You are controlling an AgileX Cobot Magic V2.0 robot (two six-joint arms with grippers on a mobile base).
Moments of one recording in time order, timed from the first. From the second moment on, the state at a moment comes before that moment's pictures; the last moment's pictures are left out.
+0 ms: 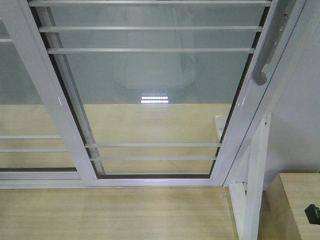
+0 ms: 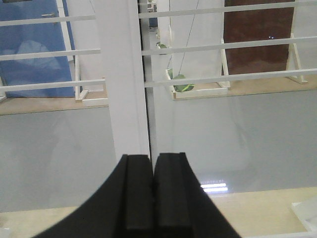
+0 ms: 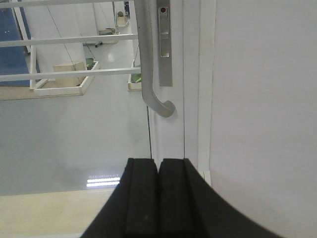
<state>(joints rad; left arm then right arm) -0.04 -0.01 0.03 0.08 0.11 -0.04 -0.08 -0.01 0.03 0.24 0.19 -0.17</state>
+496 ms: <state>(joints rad) -0.04 -0.01 0.03 0.08 0.11 -0.04 -0.08 -0.01 0.03 0.24 0.19 -0.17</state>
